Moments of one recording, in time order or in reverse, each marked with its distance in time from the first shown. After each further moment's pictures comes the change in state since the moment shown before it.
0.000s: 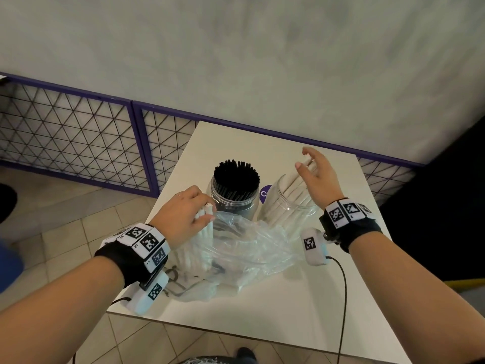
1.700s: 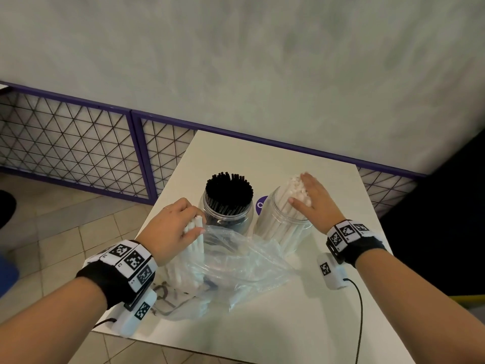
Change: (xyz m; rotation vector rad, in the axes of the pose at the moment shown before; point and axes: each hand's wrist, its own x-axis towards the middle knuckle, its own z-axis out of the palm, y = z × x) left_hand 0.008 -0.009 0.007 0.000 -0.001 -0.025; right_hand 0.007 0.062 -0.013 -0.392 -0.298 -0.031
